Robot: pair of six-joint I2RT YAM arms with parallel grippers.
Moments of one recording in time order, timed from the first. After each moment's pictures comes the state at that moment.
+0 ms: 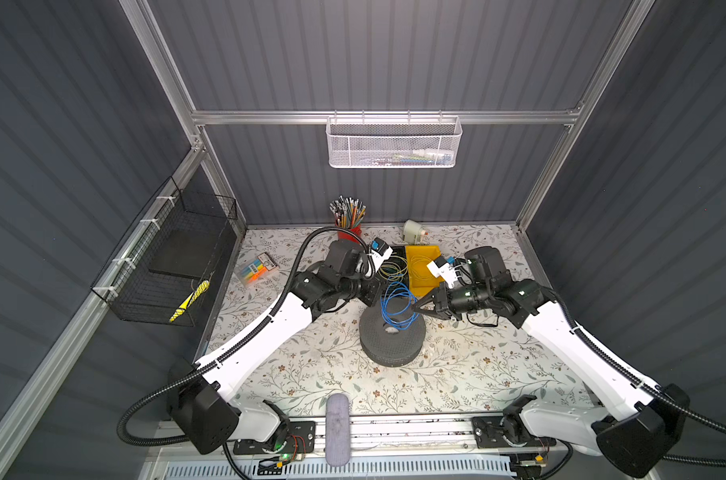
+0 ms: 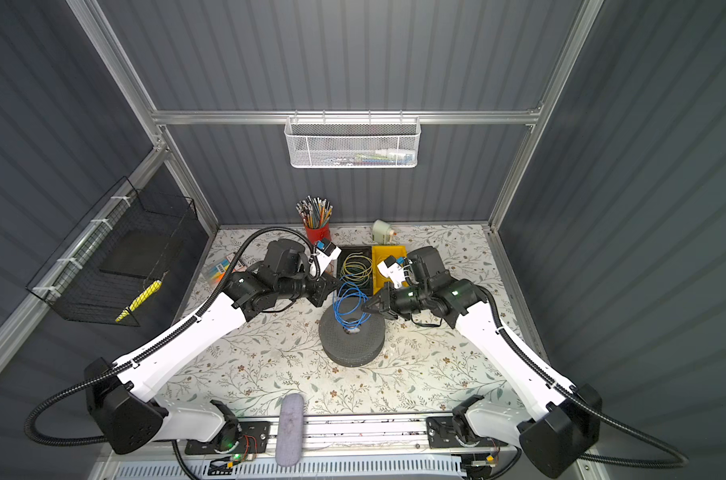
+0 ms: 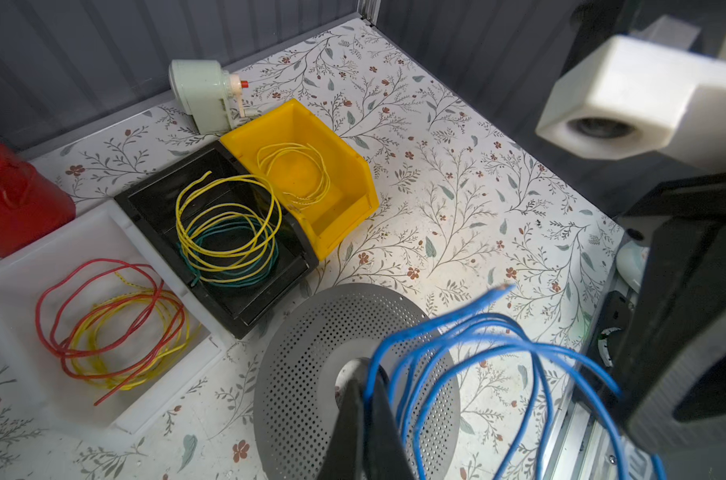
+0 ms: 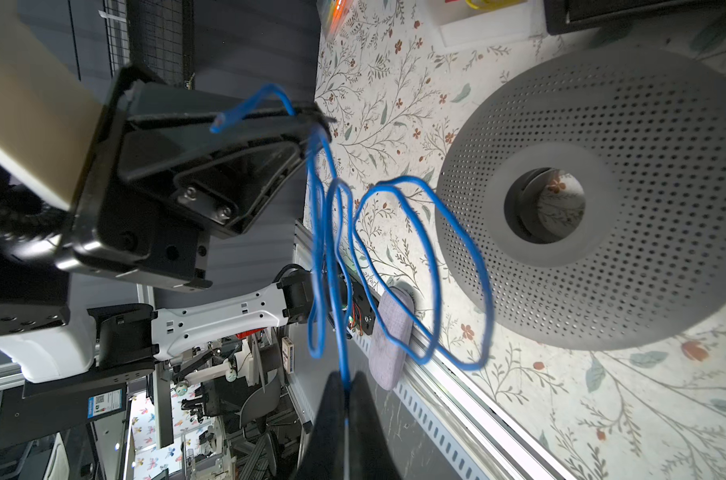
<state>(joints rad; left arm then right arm) -0.70 1.38 1.30 -0.57 0.26 -0.04 0.51 1.20 1.14 -0.71 -0.77 0.72</state>
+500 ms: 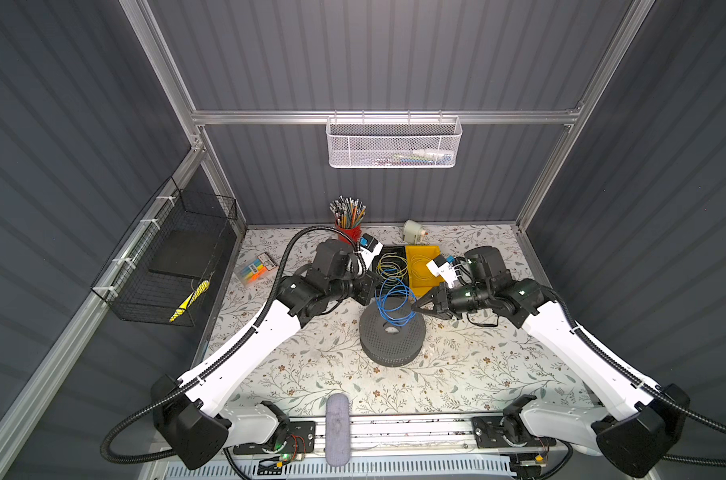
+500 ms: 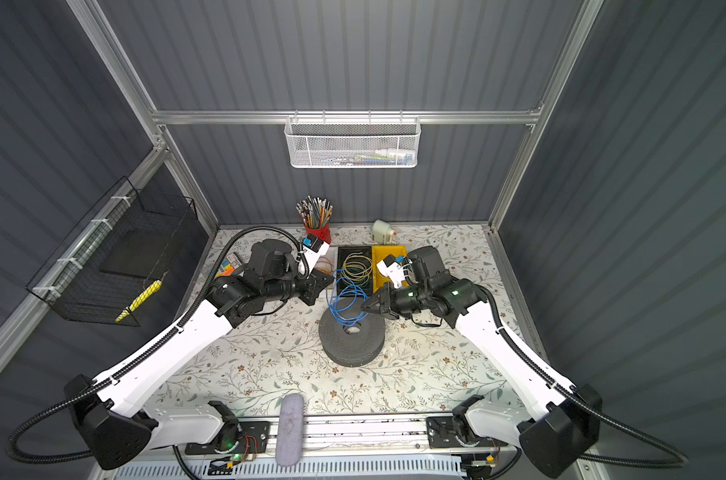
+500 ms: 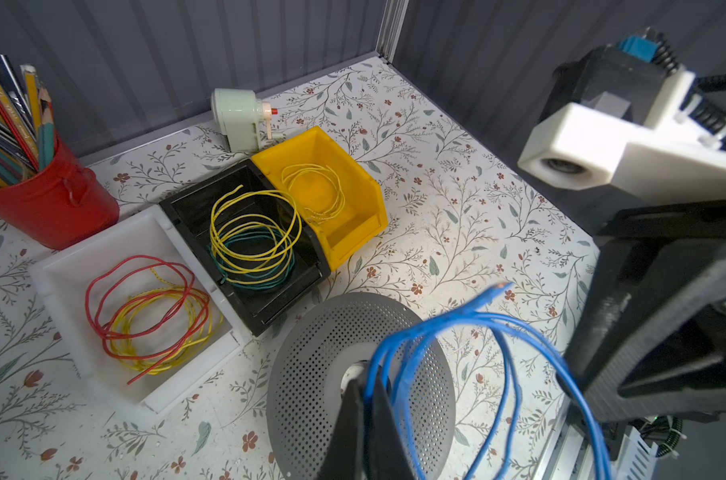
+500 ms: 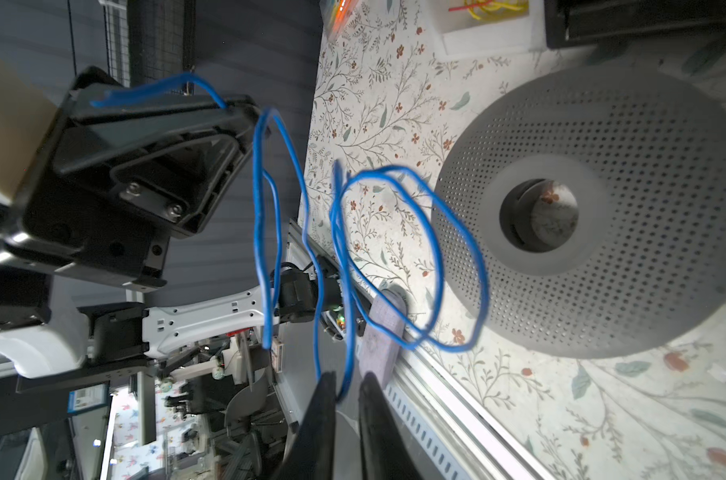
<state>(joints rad) -0.69 1.29 1.30 -0.58 0.23 -0.10 0.51 1.20 1.16 -0.72 -0.76 0.68</state>
